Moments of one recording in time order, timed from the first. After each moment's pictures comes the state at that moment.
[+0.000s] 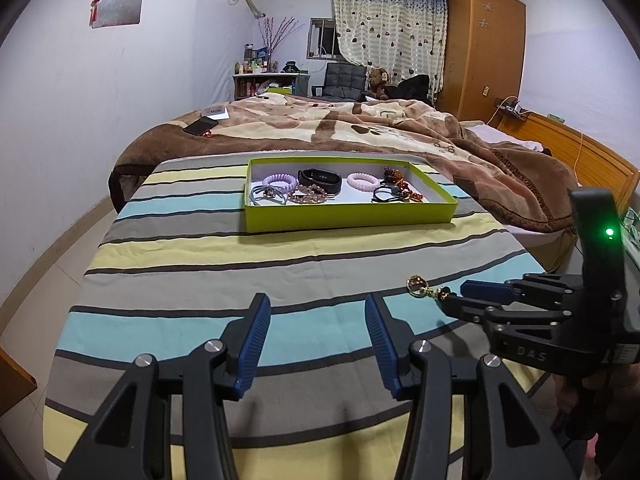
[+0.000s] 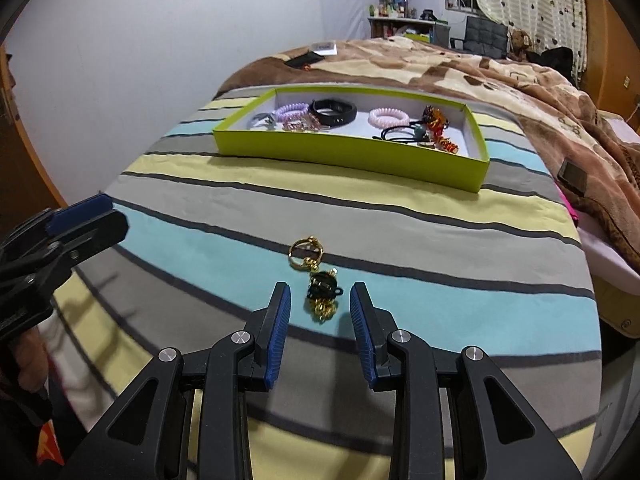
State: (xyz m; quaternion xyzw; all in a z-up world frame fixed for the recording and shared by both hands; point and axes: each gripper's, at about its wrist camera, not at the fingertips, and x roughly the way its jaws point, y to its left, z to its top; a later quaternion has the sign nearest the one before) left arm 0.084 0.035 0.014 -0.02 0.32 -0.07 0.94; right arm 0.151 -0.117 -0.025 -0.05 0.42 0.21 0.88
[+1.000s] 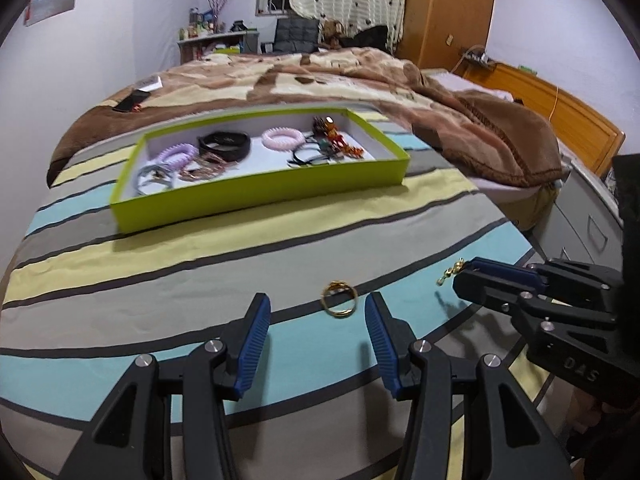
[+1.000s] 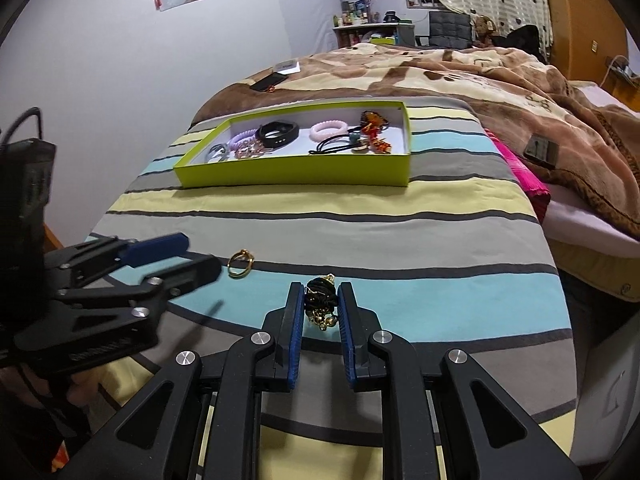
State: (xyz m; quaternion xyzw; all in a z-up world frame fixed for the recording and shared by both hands) left arm 0.144 -0.044 -0.013 0.01 0.40 -0.15 0.90; right arm 0.151 -0.175 -0.012 0.02 0.40 0.18 0.90
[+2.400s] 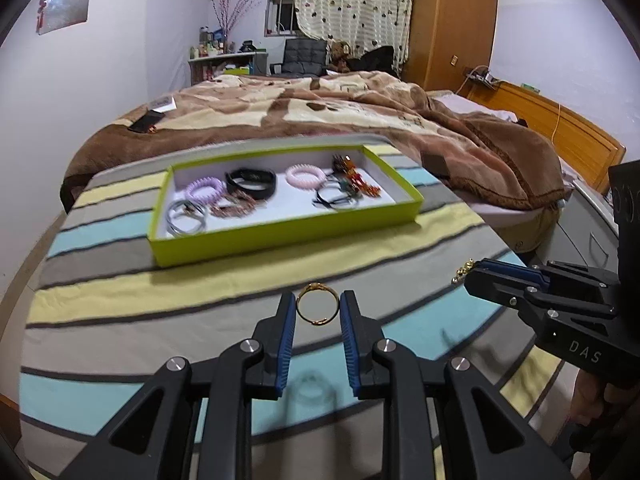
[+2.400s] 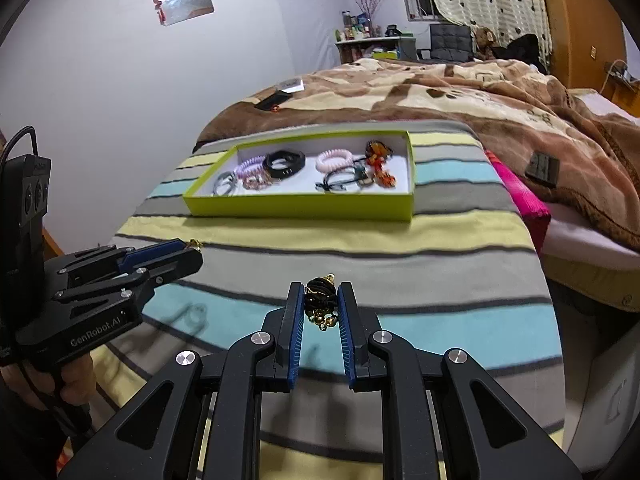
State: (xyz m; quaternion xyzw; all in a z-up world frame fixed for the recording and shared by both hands) left arm 0.143 -0.017 0.020 0.00 0.36 -0.14 0.92; right arm 0.160 -0.169 0.013 0.02 0.38 0.19 0.91
